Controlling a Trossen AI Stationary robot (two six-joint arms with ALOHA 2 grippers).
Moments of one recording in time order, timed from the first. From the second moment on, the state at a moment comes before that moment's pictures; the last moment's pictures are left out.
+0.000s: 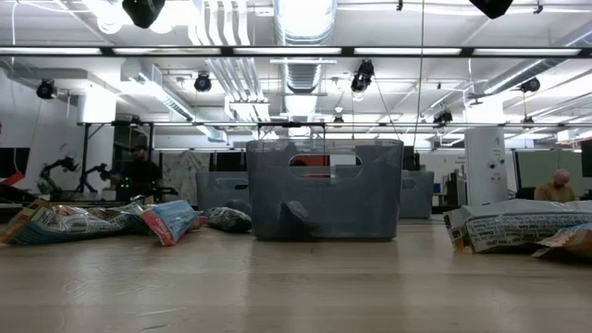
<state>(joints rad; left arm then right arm) -0.09 0.74 0.90 -0.42 -0.18 -0.21 0.18 0.75 1.00 -0.68 0.03 0.44</state>
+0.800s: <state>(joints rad) -0.09 0.76 1.02 -0.43 -0.28 -0.31 0.18 0.75 1.00 -0.68 0.03 0.39</state>
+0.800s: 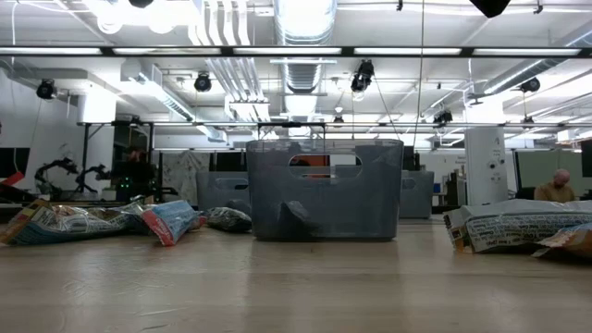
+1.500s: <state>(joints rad) -0.09 0.93 1.17 -0.72 -0.31 -0.32 0.18 0.75 1.00 -0.67 0.03 0.40</state>
